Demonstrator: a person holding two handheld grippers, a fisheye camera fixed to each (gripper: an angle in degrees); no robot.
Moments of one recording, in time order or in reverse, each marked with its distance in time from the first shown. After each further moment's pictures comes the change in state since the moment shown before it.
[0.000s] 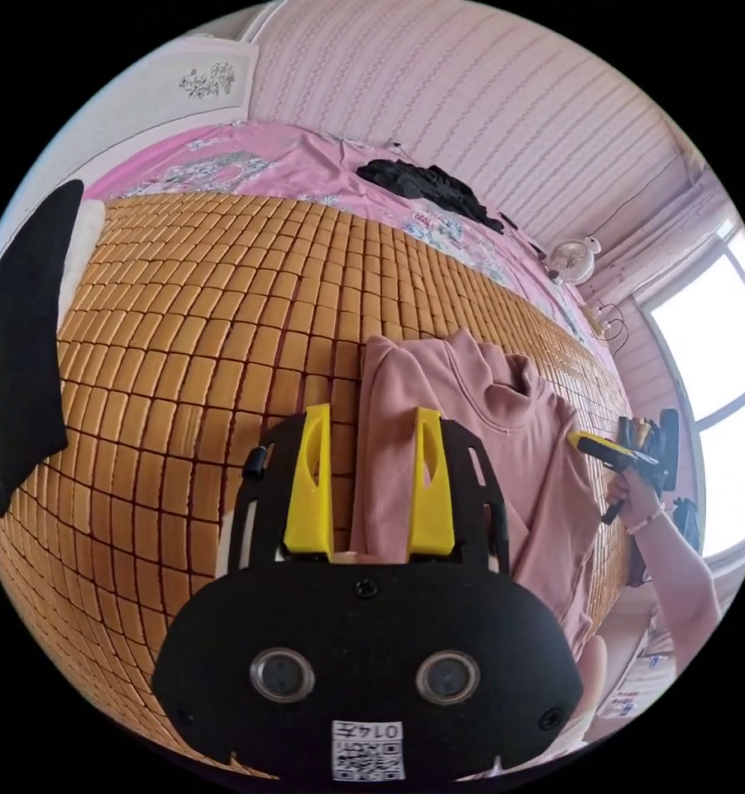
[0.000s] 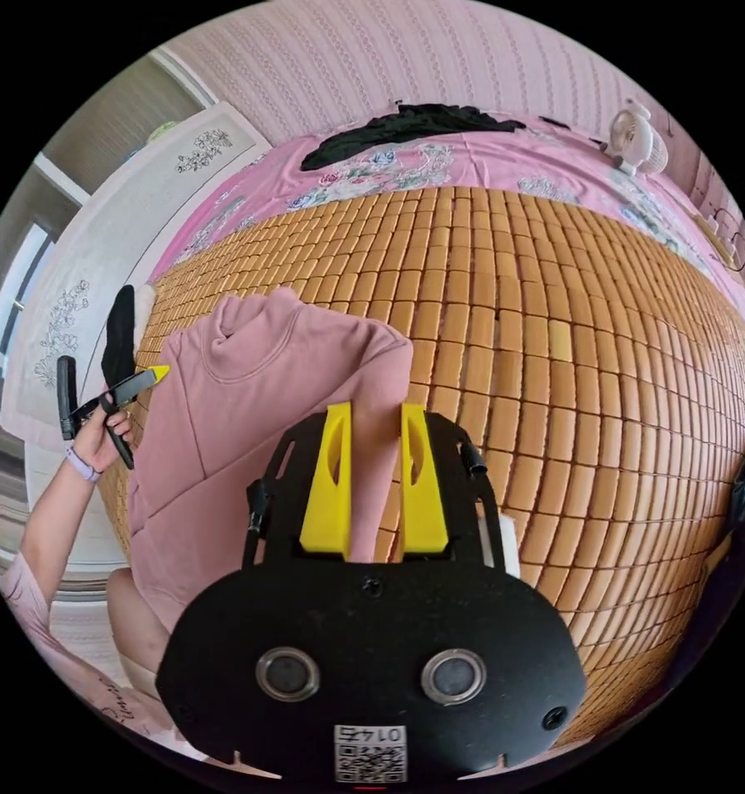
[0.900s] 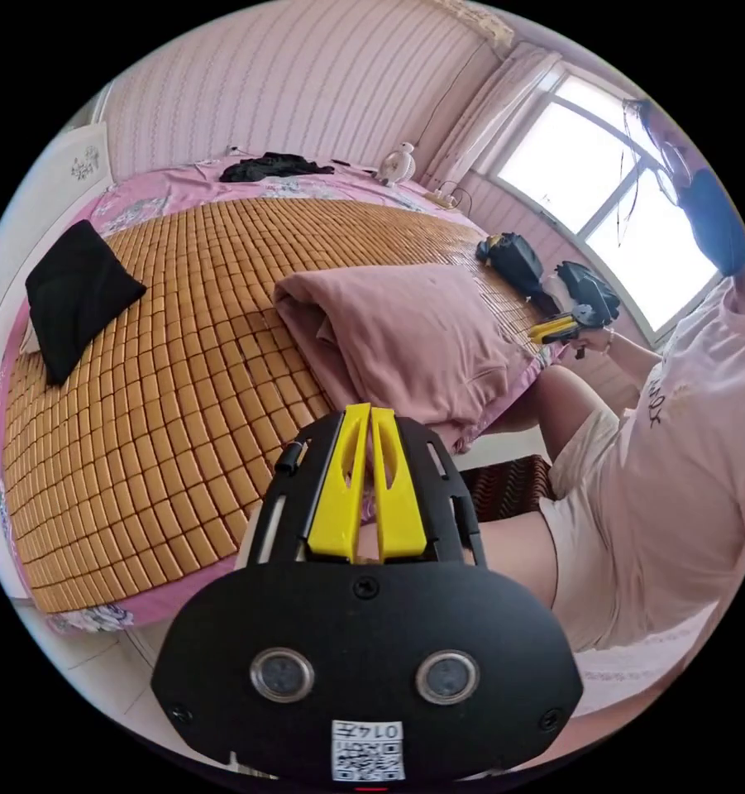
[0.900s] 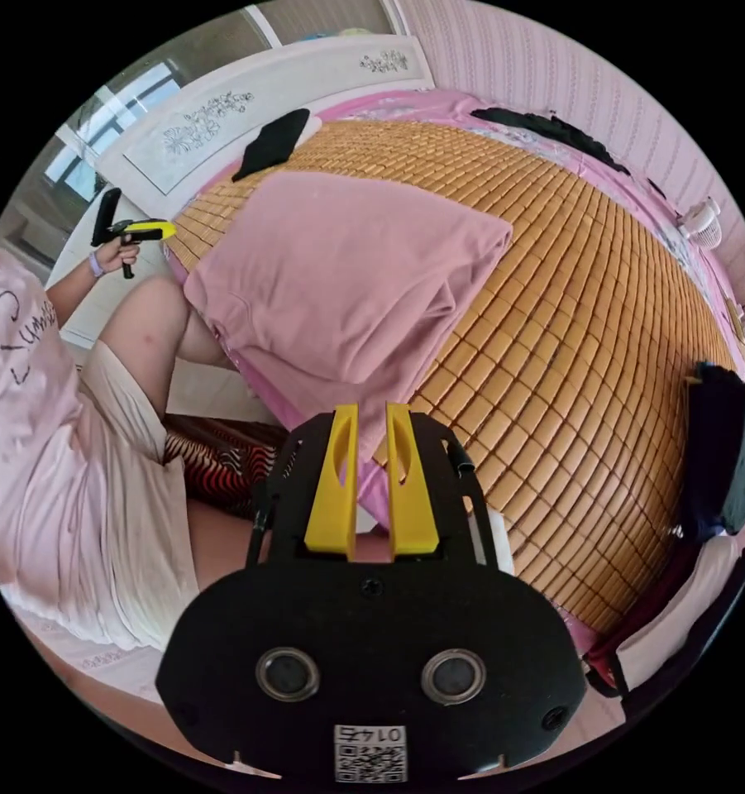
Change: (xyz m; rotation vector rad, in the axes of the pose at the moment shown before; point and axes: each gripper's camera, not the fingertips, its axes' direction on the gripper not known) left arm 0.021 0.334 -0.224 -0.112 0.188 0.494; right arm -0.169 0.271 -0.081 -0.228 0.050 -0.425
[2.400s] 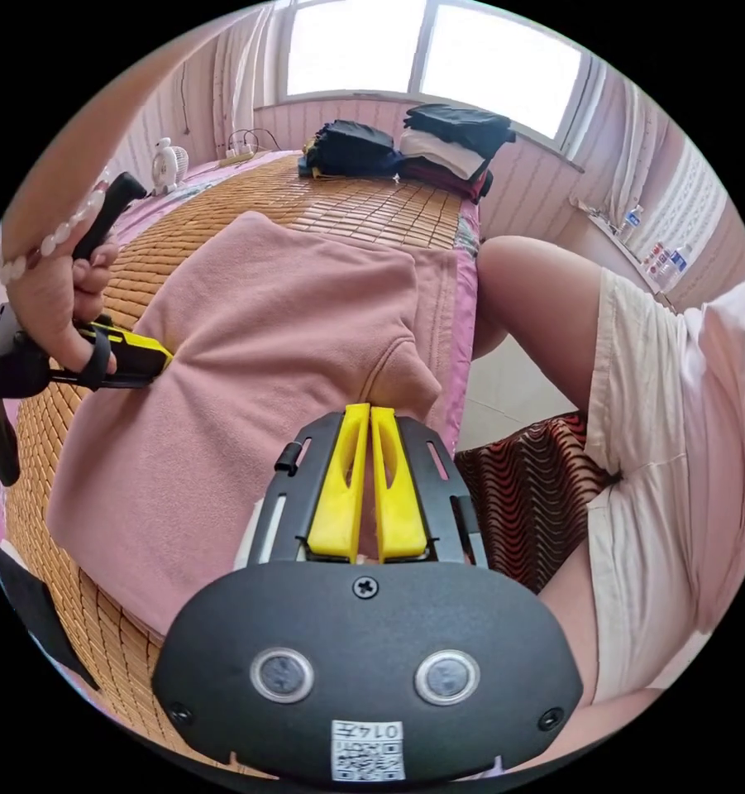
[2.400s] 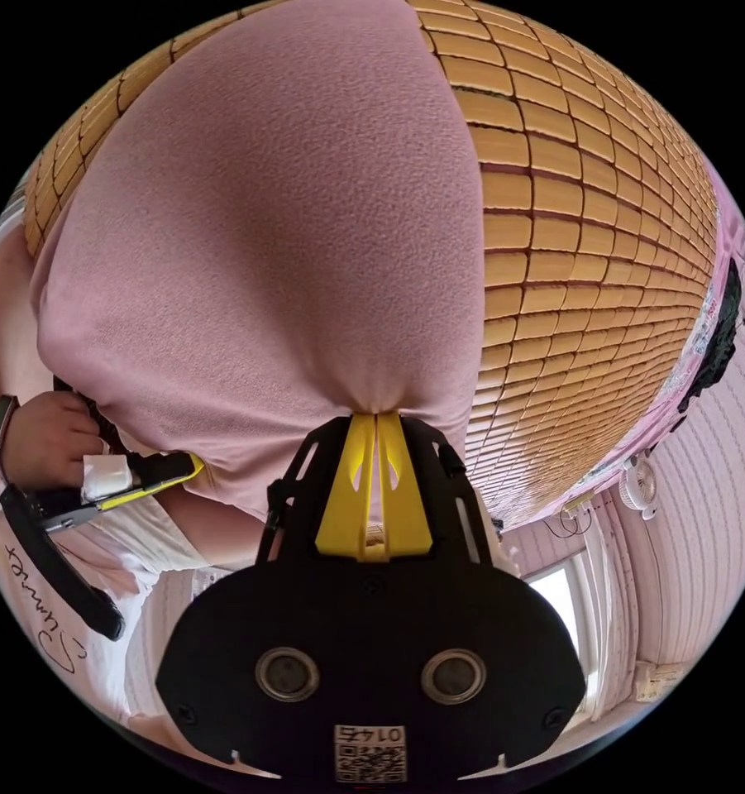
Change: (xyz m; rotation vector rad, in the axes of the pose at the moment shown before) left arm 0.342 -0.098 0.210 -0.193 0.068 0.646; right arm -0.277 -0.609 0.223 -0.908 0.481 -0.533
